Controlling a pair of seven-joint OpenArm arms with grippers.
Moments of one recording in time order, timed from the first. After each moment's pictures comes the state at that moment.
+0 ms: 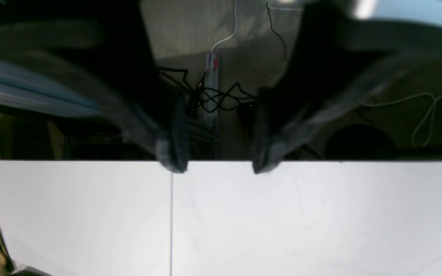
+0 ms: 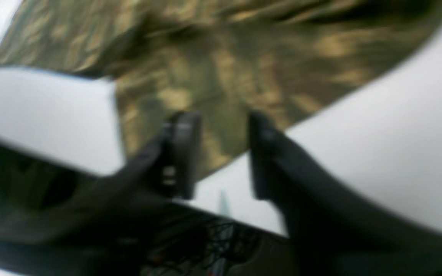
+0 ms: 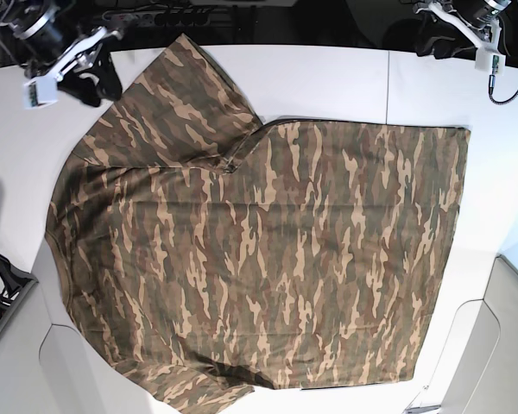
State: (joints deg) left arm 47.2 -9.3 -39.1 106.8 -42.8 -35.8 42.6; right arm -44.0 16.5 19.0 113.8 36.3 24.6 -32.5
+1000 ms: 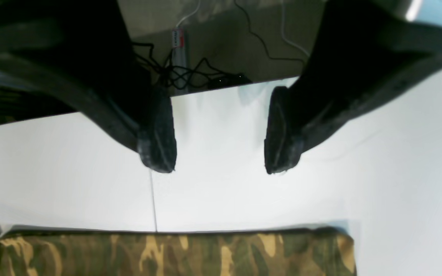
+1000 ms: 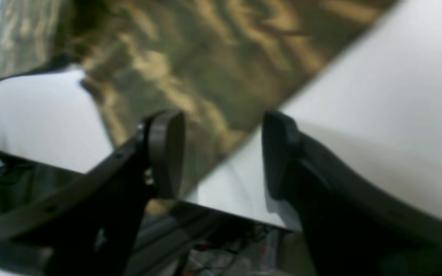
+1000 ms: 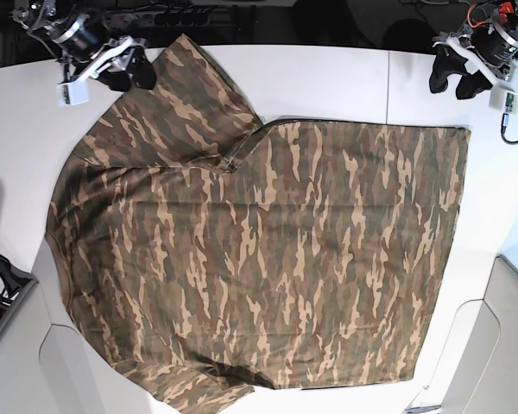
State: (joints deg) left arm 40.4 -15.6 -39.2 106.4 -40.8 -35.7 42.7; right arm -37.6 11.1 10.7 102.5 39.4 22.5 -38.5
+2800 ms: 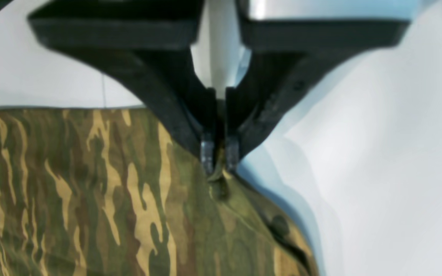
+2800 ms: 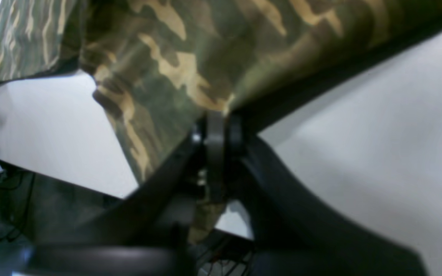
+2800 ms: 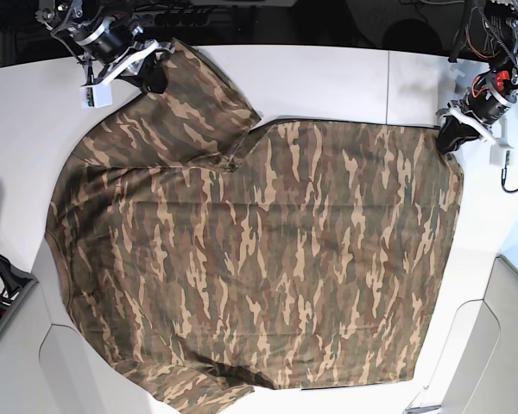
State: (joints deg) left arm 19.4 -24.6 -27.3 78.4 -43.5 -33.4 36.7; right arm -34.9 5.2 9.5 102.1 33.4 22.3 -38.0
